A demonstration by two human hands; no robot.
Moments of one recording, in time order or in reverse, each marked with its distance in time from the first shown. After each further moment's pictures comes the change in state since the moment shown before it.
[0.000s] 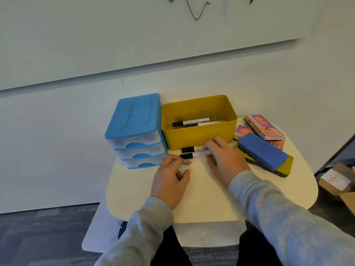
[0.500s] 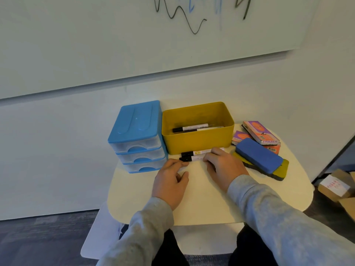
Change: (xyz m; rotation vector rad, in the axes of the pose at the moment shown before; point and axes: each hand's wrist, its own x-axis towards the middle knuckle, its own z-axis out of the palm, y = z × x) left_hand 0.006 0.000 0.001 0.000 -0.018 -0.040; right_hand -0.004 0.005 0.003 -0.022 -0.036 -0.017
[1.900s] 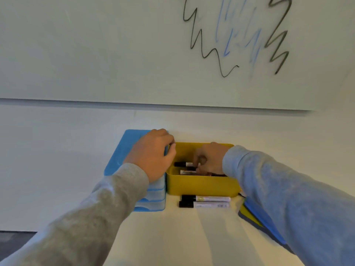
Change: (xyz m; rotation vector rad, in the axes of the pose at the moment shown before) left_hand 0.133 0.034 -0.113 0.329 0.111 0.312; right_hand 0.176 -0.024 -0.074 -0.126 -0.636 0.000
